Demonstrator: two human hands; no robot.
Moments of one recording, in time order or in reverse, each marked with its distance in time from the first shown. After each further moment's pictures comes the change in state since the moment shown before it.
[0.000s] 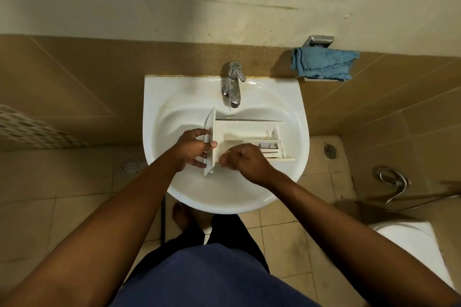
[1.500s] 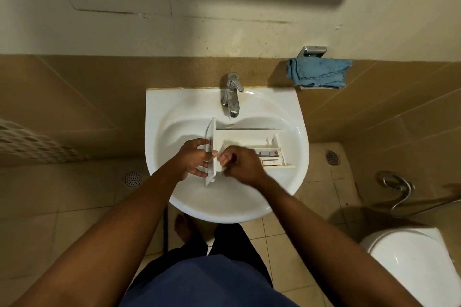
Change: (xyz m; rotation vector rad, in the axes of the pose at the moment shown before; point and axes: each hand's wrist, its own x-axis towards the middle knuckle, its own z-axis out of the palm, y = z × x) left_hand 0.000 0.002 0.001 0.002 -0.013 -0.004; right_hand 0.023 0.013 0.013 -0.211 0.152 -0.103
